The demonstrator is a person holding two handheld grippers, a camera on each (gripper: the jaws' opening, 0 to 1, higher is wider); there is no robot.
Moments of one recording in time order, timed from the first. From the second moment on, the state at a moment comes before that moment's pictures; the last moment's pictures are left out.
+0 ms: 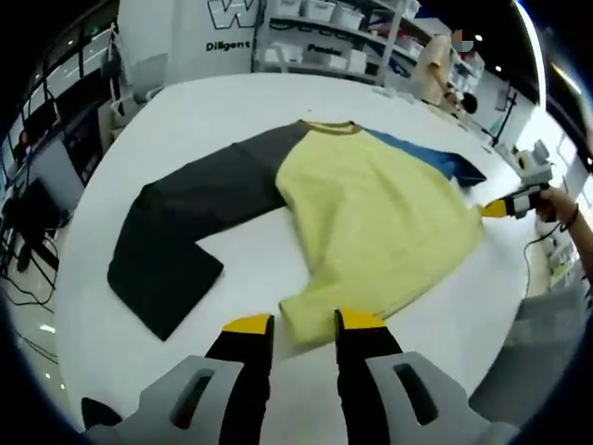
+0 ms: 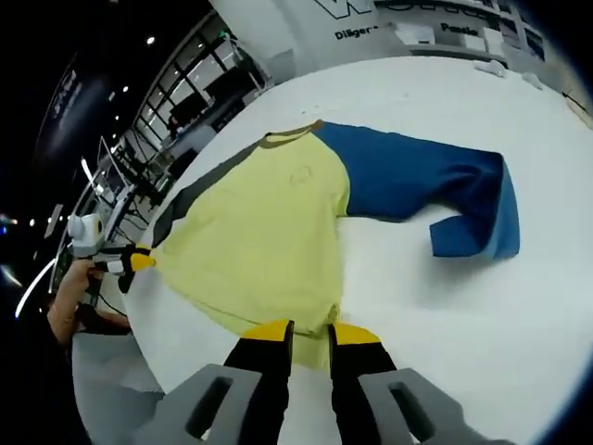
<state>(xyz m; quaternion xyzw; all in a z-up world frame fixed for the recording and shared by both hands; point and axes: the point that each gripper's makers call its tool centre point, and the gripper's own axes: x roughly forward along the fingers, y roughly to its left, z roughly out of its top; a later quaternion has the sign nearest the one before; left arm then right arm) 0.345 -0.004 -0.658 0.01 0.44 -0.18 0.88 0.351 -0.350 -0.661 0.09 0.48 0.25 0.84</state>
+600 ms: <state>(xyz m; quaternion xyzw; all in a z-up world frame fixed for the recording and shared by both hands) 0.339 0.000 -0.662 -0.03 0.45 -0.18 0.88 0.352 -0.349 -0.656 0.10 0.47 0.24 0.84</state>
